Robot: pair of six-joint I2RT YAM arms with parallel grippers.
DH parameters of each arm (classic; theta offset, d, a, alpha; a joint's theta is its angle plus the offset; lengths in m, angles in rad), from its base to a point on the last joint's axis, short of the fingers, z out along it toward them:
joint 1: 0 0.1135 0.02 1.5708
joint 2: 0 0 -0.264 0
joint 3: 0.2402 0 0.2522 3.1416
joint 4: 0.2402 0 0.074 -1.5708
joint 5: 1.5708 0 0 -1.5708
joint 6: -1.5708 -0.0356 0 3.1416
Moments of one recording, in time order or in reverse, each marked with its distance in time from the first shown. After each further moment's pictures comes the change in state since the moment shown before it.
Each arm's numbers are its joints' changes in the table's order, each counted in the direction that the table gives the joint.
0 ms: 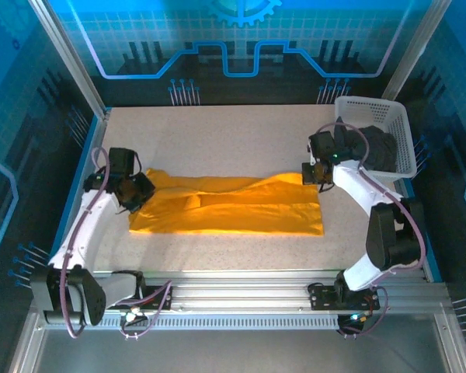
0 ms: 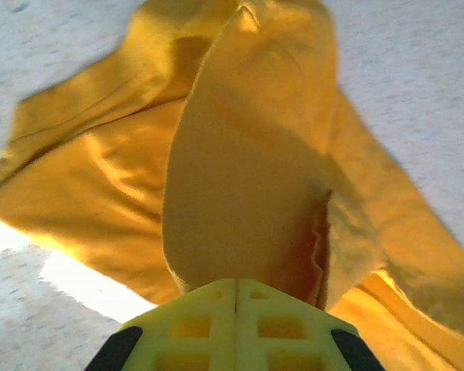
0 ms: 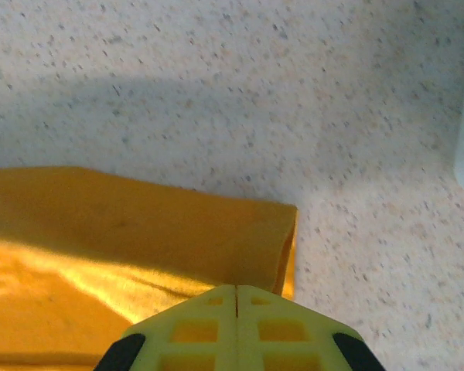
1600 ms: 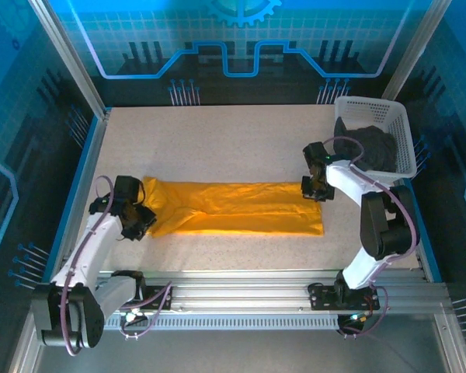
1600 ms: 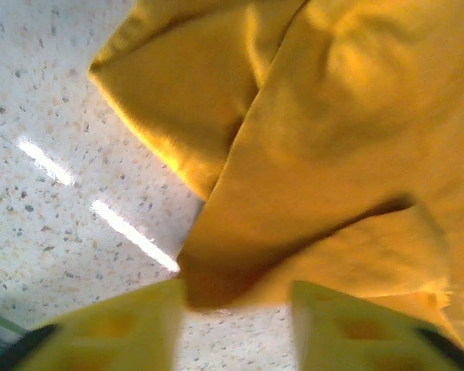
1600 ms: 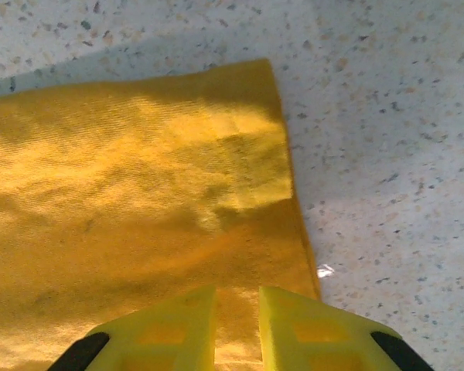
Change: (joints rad) left arm -0.011 0.127 -0.210 0.048 -0.029 0.122; right arm 0.021 -0.114 -0.002 0.173 -0.026 -0.272
